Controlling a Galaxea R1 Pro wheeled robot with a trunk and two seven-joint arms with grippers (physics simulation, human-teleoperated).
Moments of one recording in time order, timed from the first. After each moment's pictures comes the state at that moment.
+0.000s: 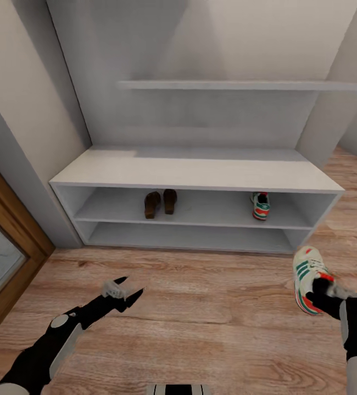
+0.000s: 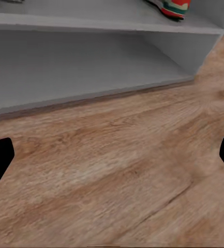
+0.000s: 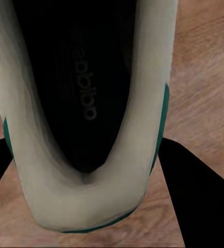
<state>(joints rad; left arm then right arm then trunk) -0.44 0.21 -0.16 -0.91 0.27 -0.11 -0.69 -0.58 -0.16 -0.72 -1.02 0.23 0.74 0.17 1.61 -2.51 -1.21</state>
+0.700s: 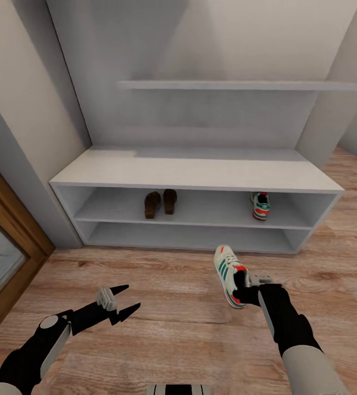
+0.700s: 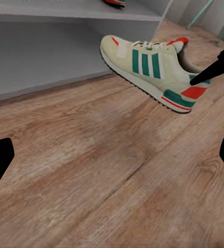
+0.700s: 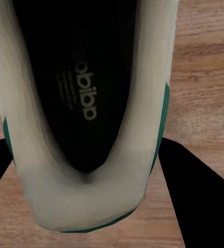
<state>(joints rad) -0.45 0.24 -0.09 -0.87 0.22 -0.12 -0.99 -0.60 0.03 -0.21 -0.94 0.24 0.76 0.16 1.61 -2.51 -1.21</state>
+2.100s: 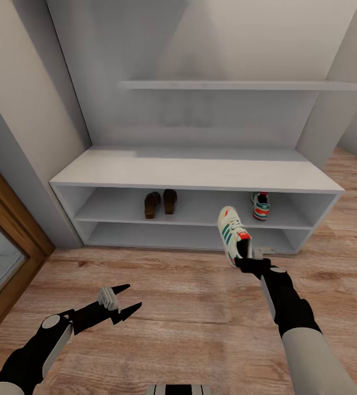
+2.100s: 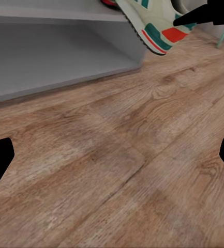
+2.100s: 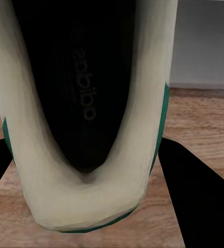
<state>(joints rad) -0.45 0.23 -0.10 -0.86 0.22 -0.13 -0.99 -0.68 0.02 -0.23 -0.94 0.23 0.43 0.16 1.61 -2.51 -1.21</state>
